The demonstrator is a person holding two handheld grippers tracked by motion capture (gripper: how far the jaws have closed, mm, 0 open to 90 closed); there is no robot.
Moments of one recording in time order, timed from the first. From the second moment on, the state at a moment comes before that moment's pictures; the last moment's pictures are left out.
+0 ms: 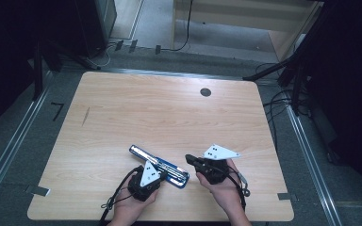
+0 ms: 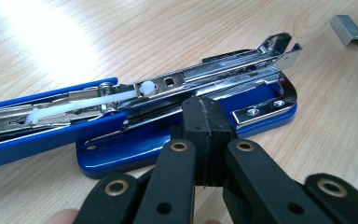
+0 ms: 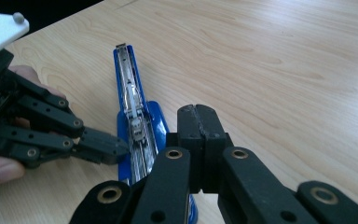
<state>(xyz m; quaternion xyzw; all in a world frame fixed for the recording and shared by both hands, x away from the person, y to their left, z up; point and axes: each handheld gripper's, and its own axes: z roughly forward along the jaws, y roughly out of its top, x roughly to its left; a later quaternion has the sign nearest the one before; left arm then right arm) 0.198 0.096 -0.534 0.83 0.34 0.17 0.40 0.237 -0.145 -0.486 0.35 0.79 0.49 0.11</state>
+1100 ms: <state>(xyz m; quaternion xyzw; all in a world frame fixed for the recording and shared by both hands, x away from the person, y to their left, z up) 0.199 0.096 -0.534 0.83 0.34 0.17 0.40 0.171 -0.229 -0.525 0.42 0.77 0.46 0.11</state>
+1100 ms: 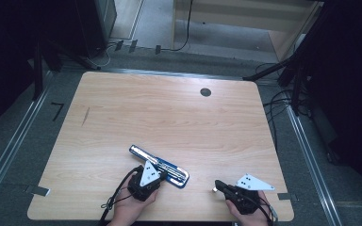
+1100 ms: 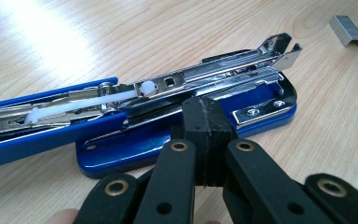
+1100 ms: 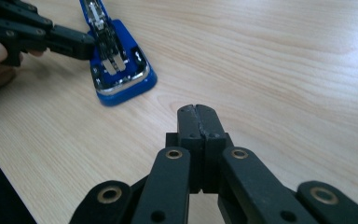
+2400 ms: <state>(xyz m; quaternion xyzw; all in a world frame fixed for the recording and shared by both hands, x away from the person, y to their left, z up) 0.199 0.096 -0.534 0.83 0.34 0.16 0.41 0.179 -0.214 -0.549 0.43 0.79 0.42 0.12</state>
